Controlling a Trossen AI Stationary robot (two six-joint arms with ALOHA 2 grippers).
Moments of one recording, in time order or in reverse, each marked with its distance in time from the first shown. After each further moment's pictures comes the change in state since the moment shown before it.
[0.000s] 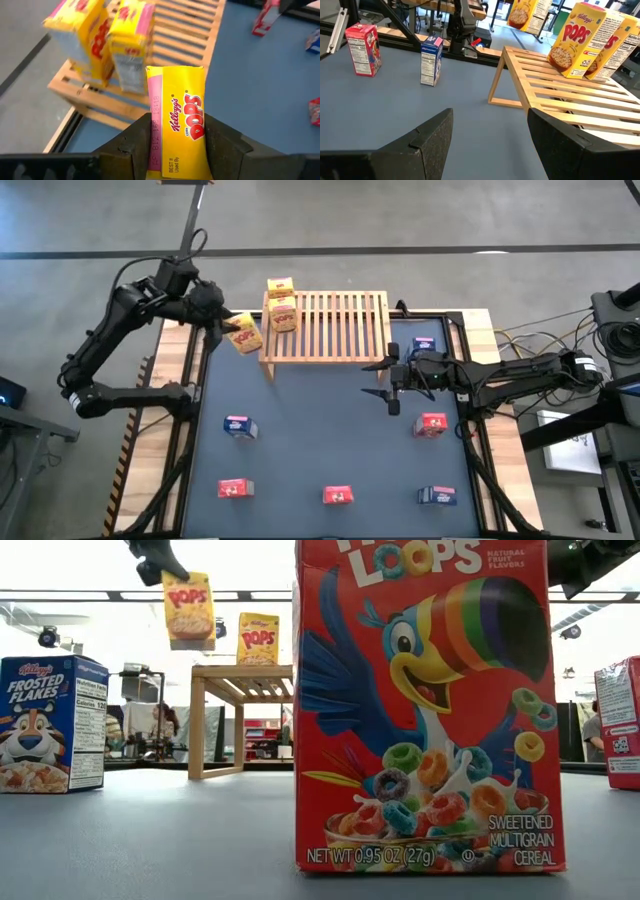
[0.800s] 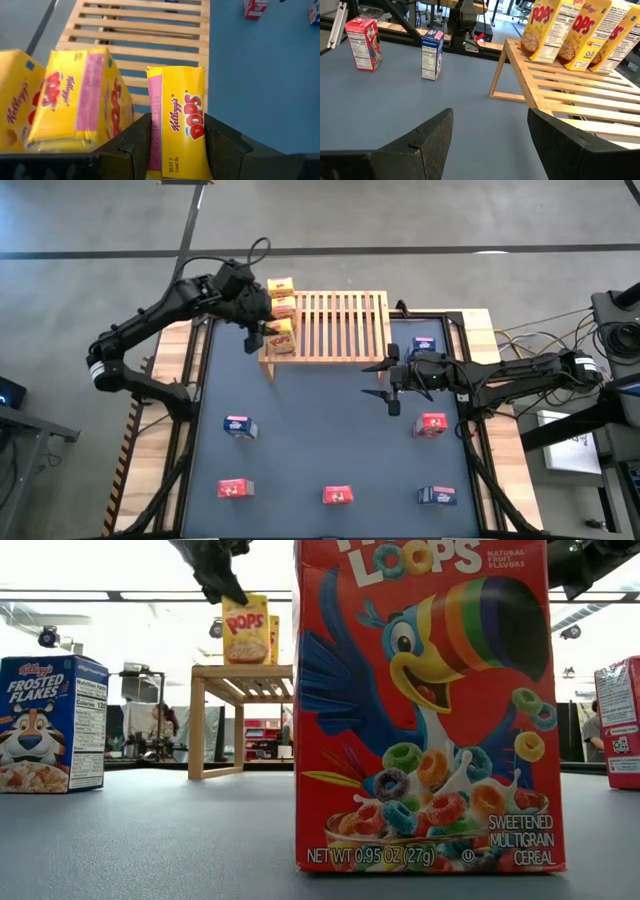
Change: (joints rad) left arm -0.207 0.272 0.043 0.196 -0.087 0.060; right arm 0.000 0.000 -0.004 -0.027 0.001 0.013
